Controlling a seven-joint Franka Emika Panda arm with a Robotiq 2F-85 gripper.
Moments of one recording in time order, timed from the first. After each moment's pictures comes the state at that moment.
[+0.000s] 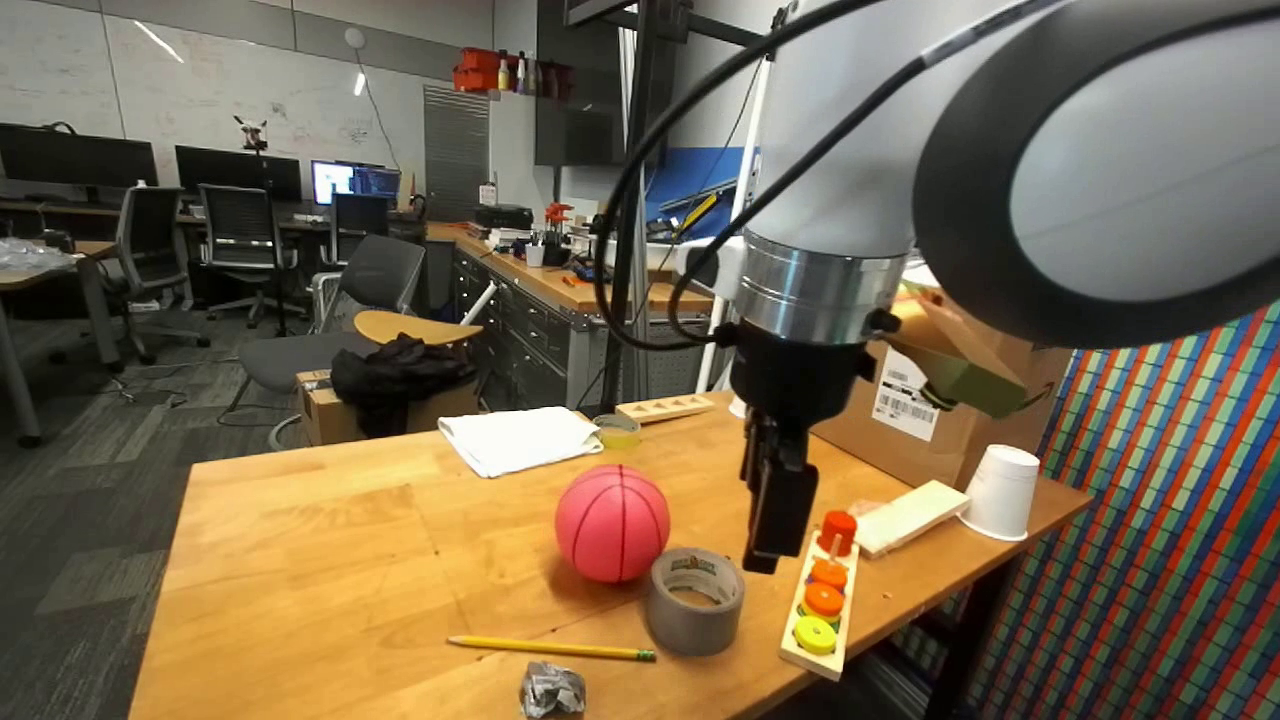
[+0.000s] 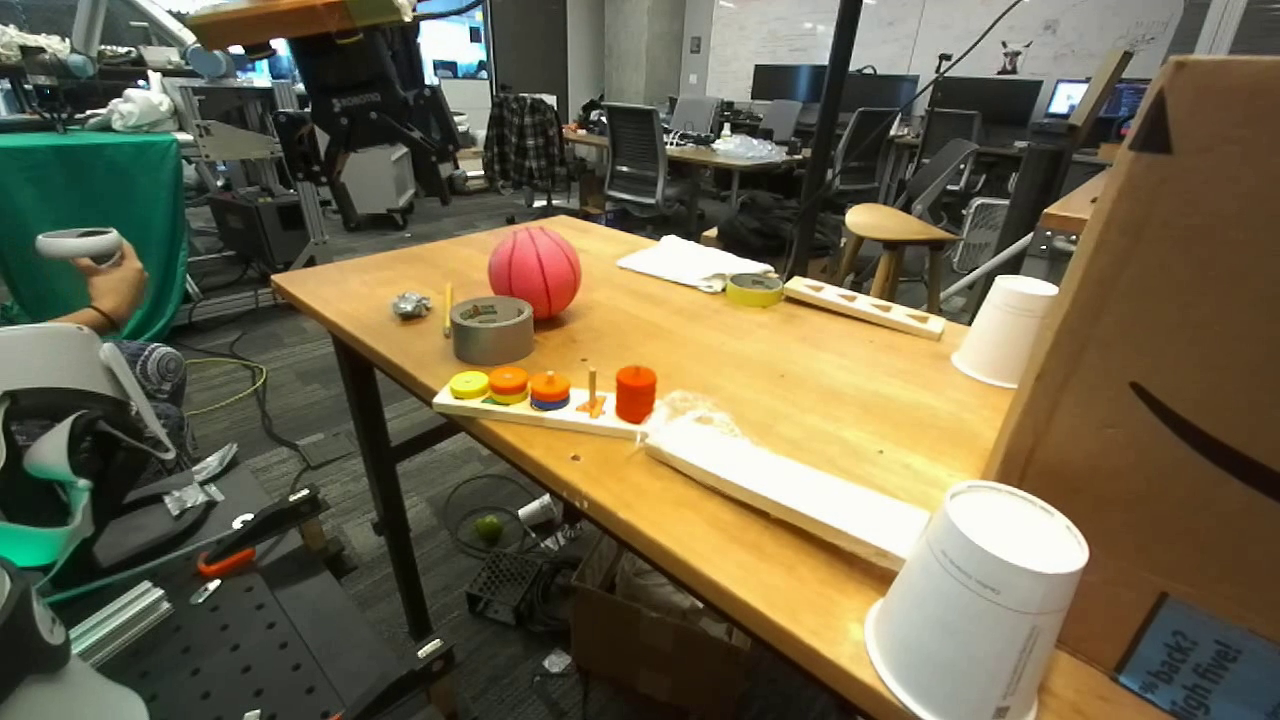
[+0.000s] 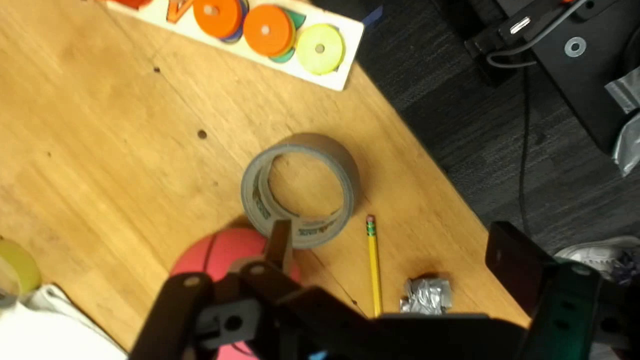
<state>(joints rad) 0.34 -0.52 0.17 -2.64 -0.16 2.20 -0.34</state>
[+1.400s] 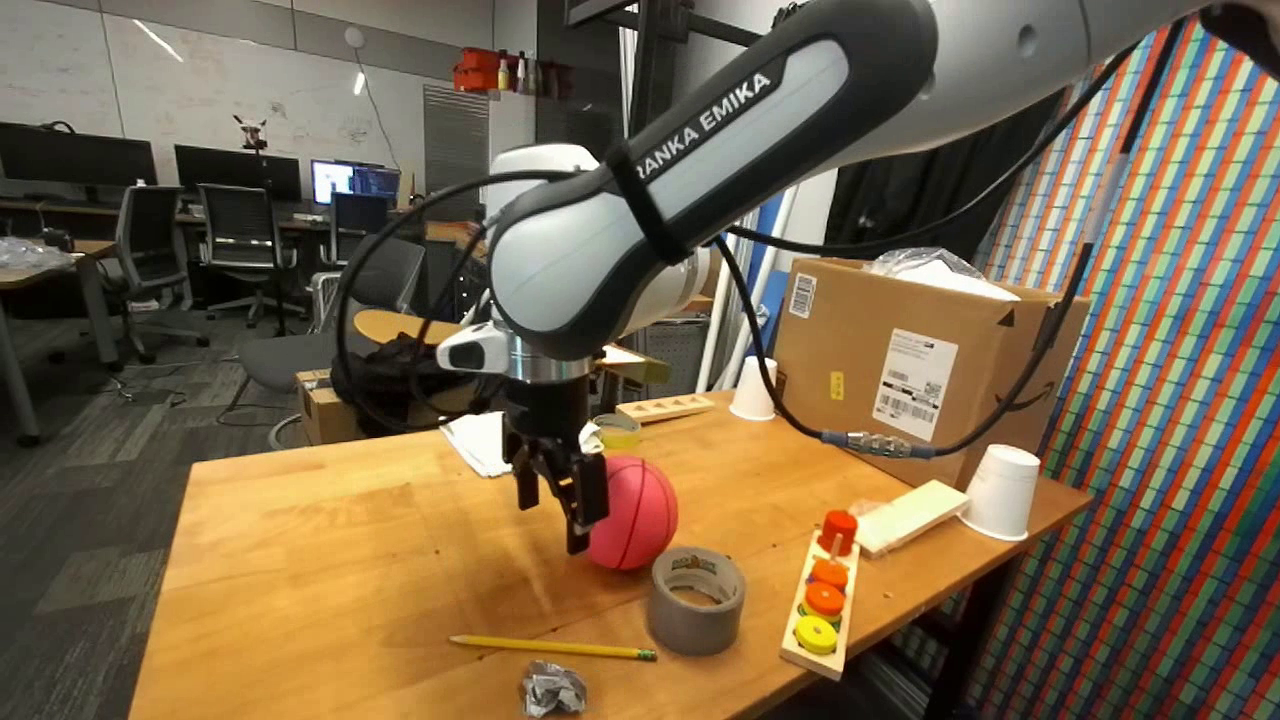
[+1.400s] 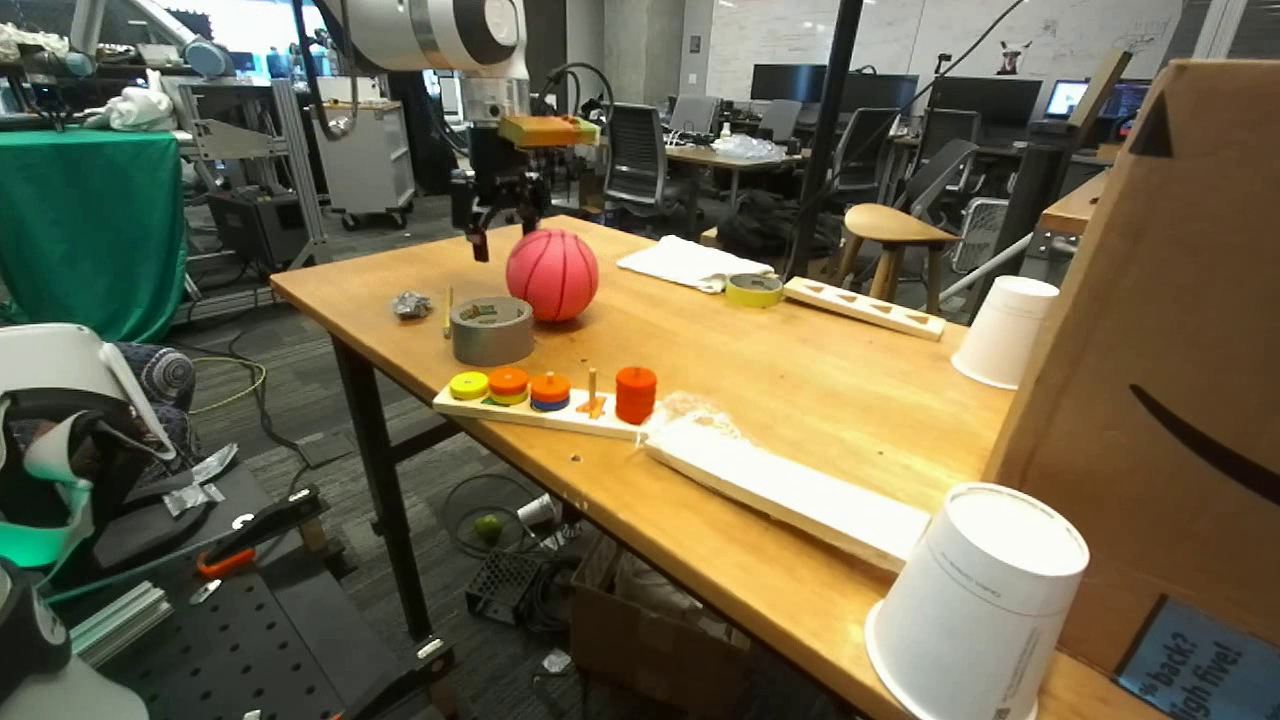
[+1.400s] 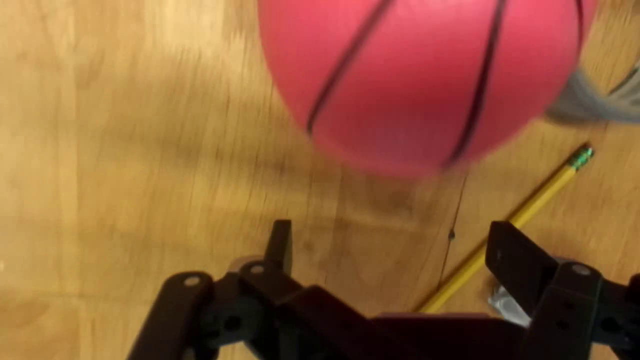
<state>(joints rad) 0.21 0.29 0.24 -1.98 -0.17 2.20 -1.20</state>
